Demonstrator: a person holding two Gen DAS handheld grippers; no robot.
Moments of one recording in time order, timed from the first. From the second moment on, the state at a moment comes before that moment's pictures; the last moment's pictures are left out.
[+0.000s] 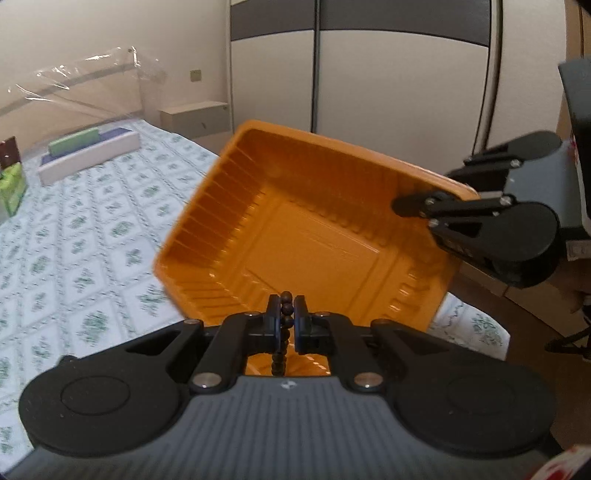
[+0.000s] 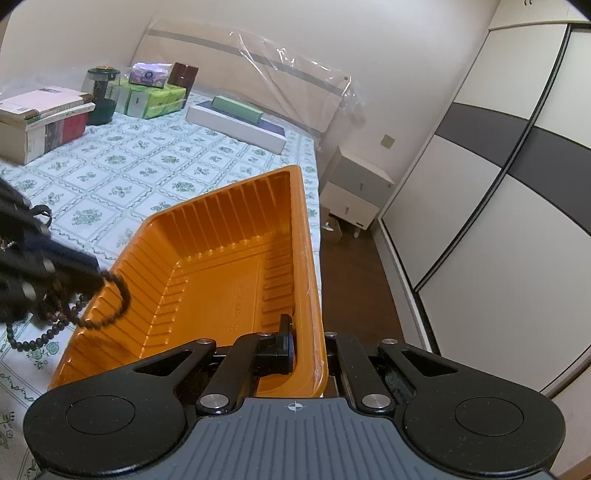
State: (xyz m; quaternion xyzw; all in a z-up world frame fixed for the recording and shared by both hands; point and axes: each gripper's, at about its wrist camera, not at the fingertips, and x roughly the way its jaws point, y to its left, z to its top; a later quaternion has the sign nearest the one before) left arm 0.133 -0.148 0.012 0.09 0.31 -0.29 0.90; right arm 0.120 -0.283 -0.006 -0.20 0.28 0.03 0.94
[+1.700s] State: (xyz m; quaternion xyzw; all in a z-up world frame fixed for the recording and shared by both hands) left arm 0.126 -0.059 -0.054 0.14 0.33 -0.16 0.92; right arm 0.135 -0.280 -0.010 -0.23 0.35 0.05 0.91
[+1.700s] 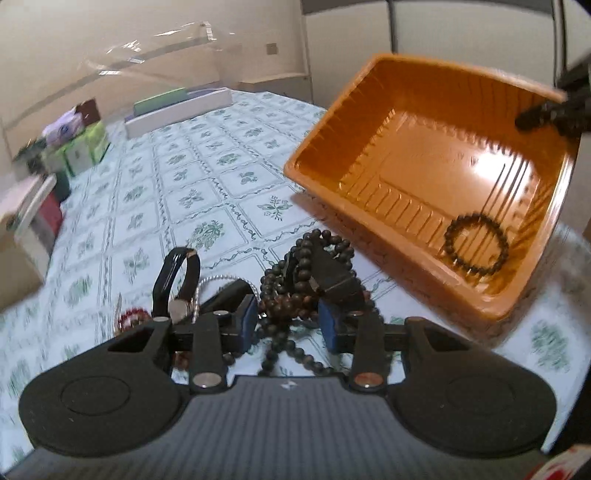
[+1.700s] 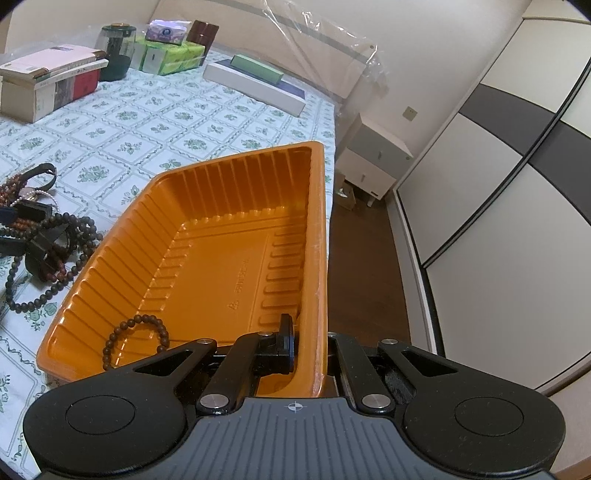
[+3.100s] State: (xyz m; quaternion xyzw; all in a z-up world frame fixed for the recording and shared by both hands) left arm 0.137 -0.024 0.233 0.12 0.09 -0.24 0.96; right arm 0.132 -0.281 -0.006 -0.23 0.33 0.05 0.91
